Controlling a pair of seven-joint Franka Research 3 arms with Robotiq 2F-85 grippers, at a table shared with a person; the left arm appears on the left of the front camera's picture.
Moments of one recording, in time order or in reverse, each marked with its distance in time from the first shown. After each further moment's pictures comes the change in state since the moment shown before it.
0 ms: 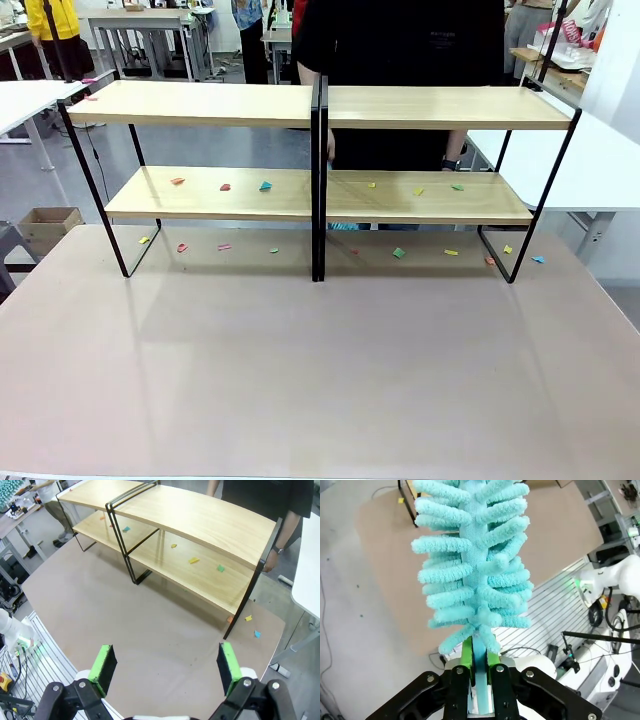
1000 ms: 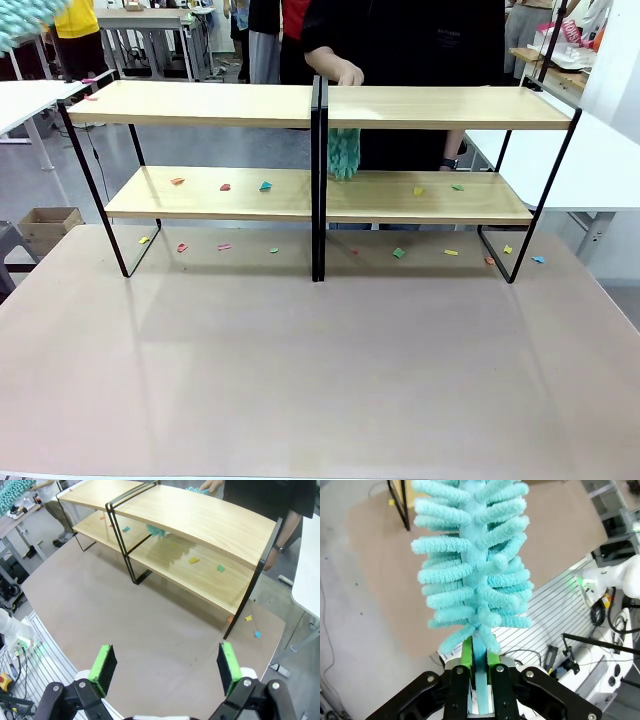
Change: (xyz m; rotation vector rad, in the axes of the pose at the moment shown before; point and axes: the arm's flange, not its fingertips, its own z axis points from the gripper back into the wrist) left arm 0.052 -0.032 -0.047 0.025 0.074 -0.018; right arm 0.000 0.000 0.000 0.000 0.000 0.000
